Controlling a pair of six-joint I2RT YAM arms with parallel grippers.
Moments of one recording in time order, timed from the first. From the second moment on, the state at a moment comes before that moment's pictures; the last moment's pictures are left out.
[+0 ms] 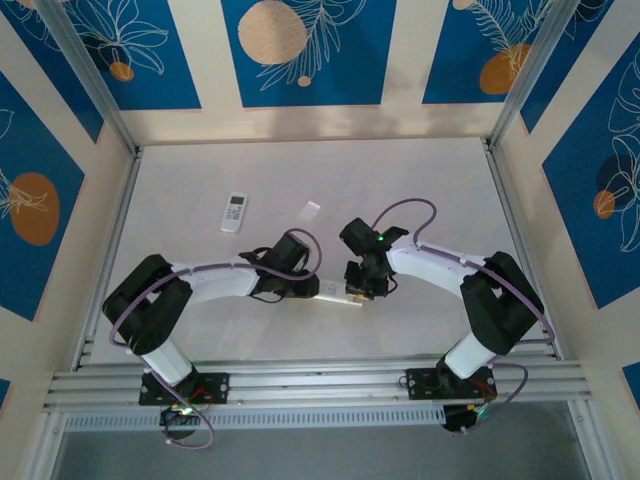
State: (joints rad) left arm -0.80 1.65 0.85 -0.25 0.17 -0.68; right arm 0.68 1.58 0.98 -0.83 -0.15 0.91
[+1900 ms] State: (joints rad) left arm -0.80 1.65 0.85 -0.25 0.17 -0.68; right arm 0.65 1.65 1.00 -0.80 -0.09 0.86
